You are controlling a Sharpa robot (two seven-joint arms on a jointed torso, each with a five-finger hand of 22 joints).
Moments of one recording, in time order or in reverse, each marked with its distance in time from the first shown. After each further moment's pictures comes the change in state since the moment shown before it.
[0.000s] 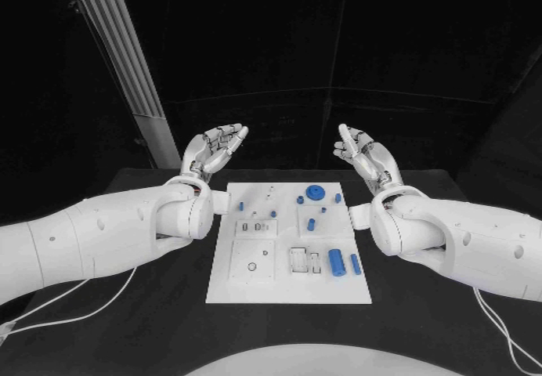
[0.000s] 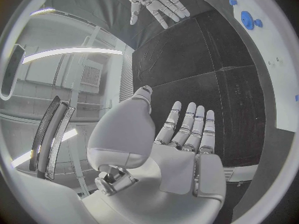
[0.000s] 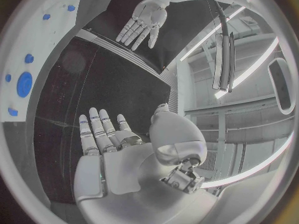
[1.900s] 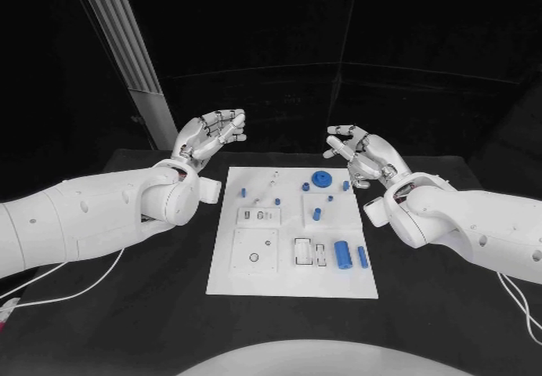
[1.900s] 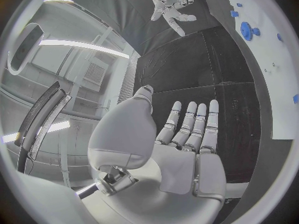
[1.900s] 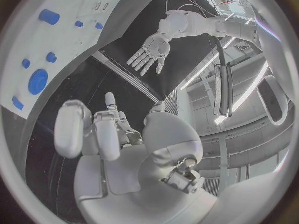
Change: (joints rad) left arm 0.079 -0.042 -0.063 -0.025 -0.014 0.246 0.023; left_hand 0.002 0.000 -0.005 0.005 0.002 -0.086 -0.007 0.119 0.004 -0.009 0.009 0.035 0.001 0.036 0.028 0.044 0.000 0.030 0.155 0.062 0.125 0.134; right arm 0.062 -0.052 -0.032 -0.018 -0.327 0.175 -0.137; right_hand 0.174 0.076 -0.108 -0.002 0.000 0.032 0.003 0.114 0.009 0.517 -0.149 -0.083 -0.007 1.208 -0.218 0.964 1.223 -0.017 1.225 -0.138 1.299 1.165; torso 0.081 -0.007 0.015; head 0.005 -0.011
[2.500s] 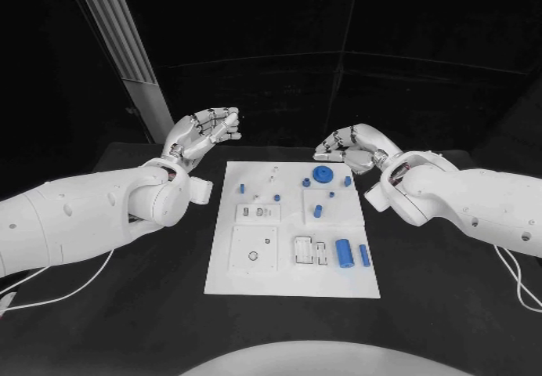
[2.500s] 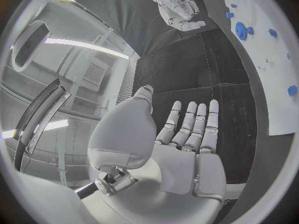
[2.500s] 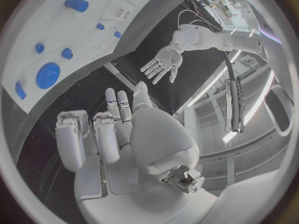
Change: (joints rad) left arm 0.017 -0.032 0.000 0.022 -0.037 0.042 0.000; left_hand 0.000 0.000 0.000 0.000 0.000 0.000 0.000 0.015 0.001 0.000 0.000 0.000 -0.001 0.000 0.000 0.000 -0.001 0.000 0.000 0.000 0.000 -0.002; right arm 0.070 0.038 0.001 -0.081 -0.230 0.110 -0.181; right_hand 0.448 -0.071 0.111 -0.205 0.006 0.608 0.054 -0.002 0.000 0.130 -0.009 -0.063 -0.003 0.001 0.009 0.025 0.006 -0.031 0.006 0.029 0.134 0.025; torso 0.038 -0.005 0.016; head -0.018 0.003
